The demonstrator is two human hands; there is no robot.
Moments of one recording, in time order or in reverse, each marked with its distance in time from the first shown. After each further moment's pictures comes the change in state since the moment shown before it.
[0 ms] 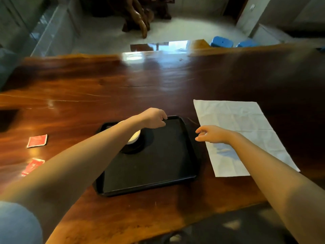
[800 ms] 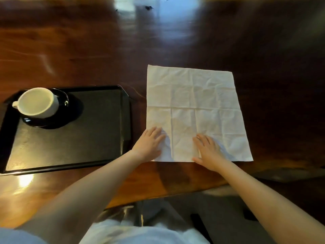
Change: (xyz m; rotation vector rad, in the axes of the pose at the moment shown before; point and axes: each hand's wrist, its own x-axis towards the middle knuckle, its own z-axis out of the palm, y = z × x) left_hand 0.109 0.172 0.267 0.272 -0.059 0.052; right_hand 0.004 0.320 0.017 -0.453 0.018 -0.082
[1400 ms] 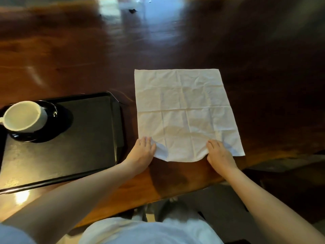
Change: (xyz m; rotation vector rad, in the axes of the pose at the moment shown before) left_hand -0.011 0.005 0.014 0.354 0.004 0.061; right_hand -0.025 0.043 0.024 -0.105 0.286 0.110
